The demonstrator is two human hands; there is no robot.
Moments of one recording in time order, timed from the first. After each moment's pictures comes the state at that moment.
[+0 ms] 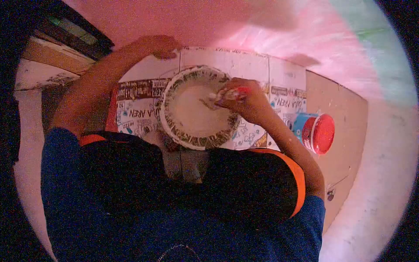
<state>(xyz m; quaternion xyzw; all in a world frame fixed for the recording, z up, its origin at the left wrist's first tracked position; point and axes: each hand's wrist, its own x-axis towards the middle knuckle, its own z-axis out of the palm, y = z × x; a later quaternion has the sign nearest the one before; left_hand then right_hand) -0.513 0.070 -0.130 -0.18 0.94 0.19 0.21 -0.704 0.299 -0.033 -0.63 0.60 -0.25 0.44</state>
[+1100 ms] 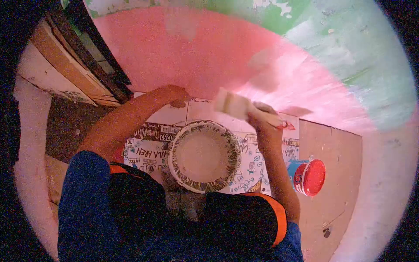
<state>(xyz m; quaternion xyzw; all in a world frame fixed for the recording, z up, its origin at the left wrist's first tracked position) -0.516 0.061 -0.123 -0.27 0.92 0.12 0.28 -0.724 0.265 -0.002 -0.45 0.60 -0.57 0.33</state>
